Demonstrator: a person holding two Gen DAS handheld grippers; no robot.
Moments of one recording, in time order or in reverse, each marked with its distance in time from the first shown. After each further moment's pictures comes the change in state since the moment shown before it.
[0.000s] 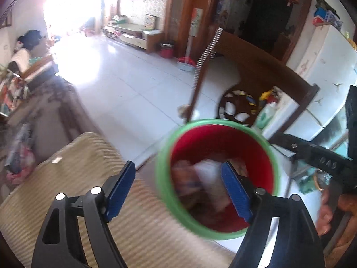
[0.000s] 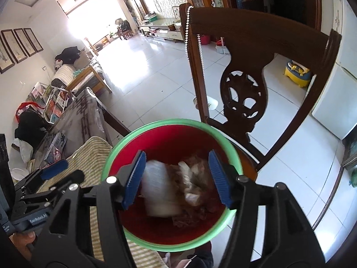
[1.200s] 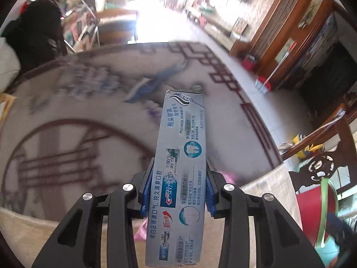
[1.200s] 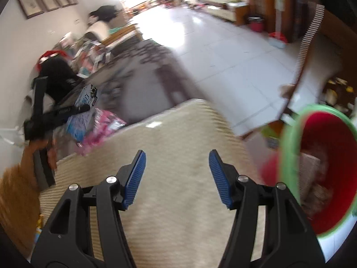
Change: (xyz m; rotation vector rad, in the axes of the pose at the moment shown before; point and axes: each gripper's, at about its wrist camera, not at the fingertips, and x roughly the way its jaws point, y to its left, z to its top) left arm -0.011 0.413 -0.032 -0.445 0.032 0.168; right arm 0.115 0.294 -0.053 -0.240 0.195 0.178
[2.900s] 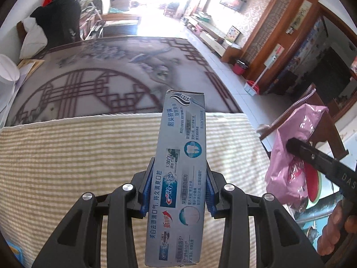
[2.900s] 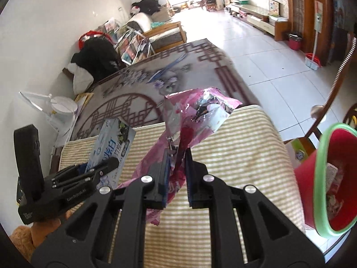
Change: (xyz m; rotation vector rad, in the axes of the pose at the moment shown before) left arm -0.109 -0.058 -0.156 -0.033 -0.044 -0.034; right arm -0.057 0.052 -0.045 -0.160 -0.043 0.103
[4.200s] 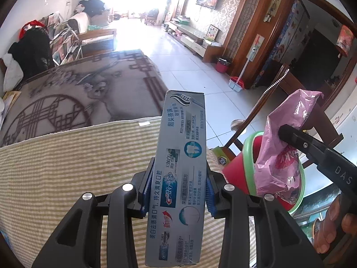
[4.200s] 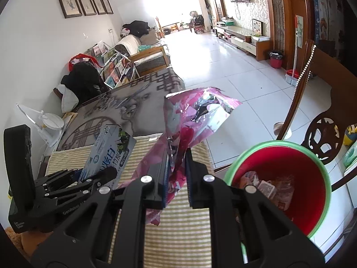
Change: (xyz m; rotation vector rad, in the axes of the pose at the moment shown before) left arm 0.001 -0.178 -0.010 0.124 -0.045 0.002; right arm -0.083 -0.128 0.006 -0.008 -0.144 -0.064
